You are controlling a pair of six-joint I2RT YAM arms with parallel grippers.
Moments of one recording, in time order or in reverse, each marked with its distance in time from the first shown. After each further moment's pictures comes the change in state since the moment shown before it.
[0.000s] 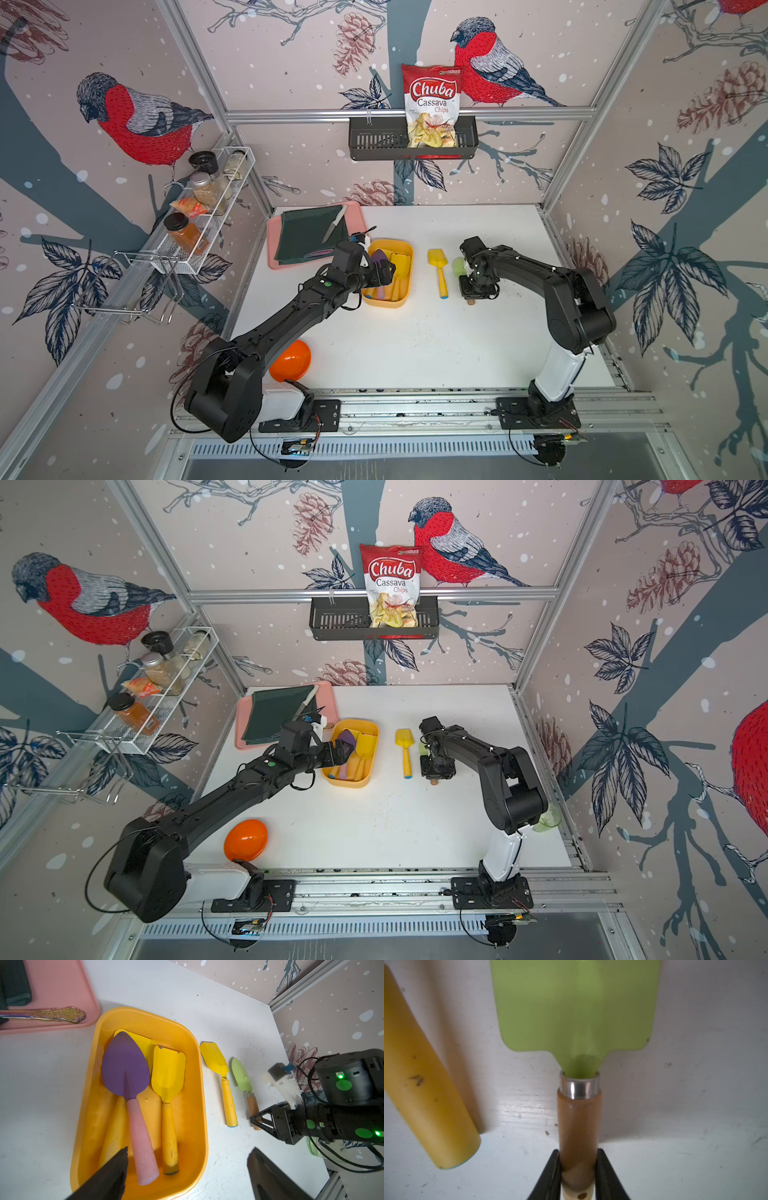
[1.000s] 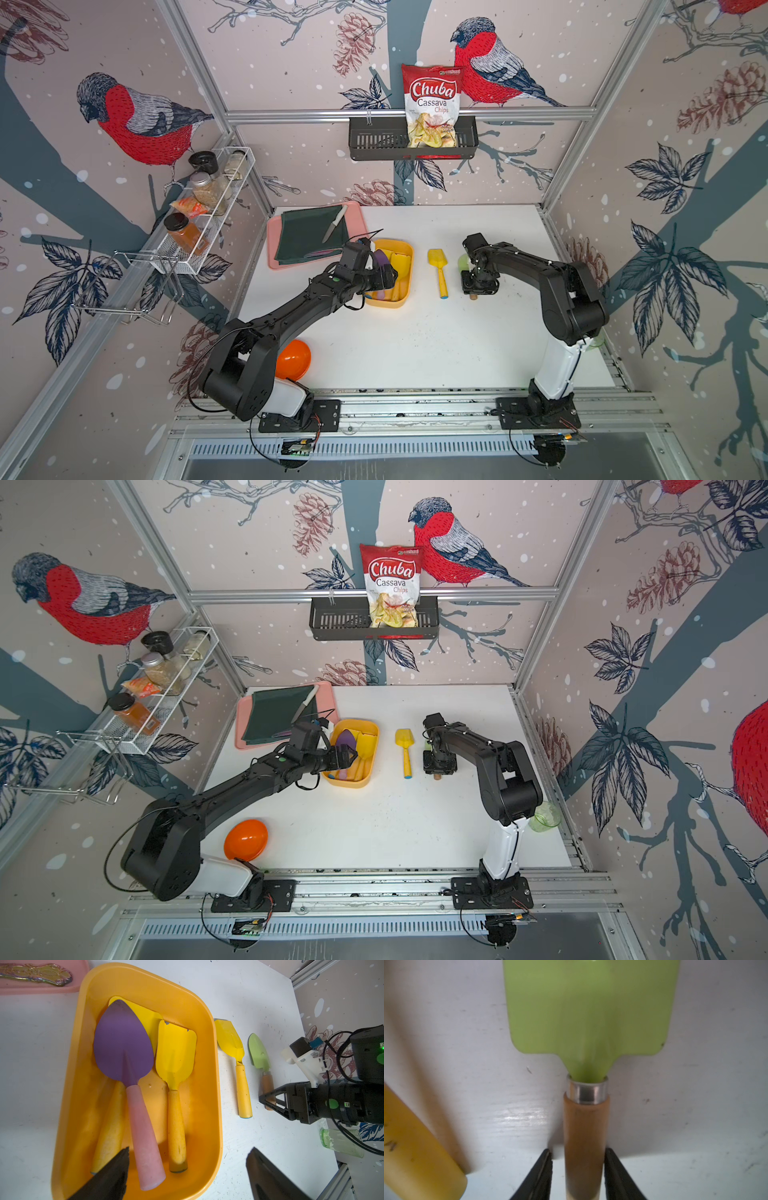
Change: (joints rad) left arm -0.003 0.111 0.024 -0.029 0.026 0.001; right arm -0.039 0.058 0.040 0.032 0.007 0.023
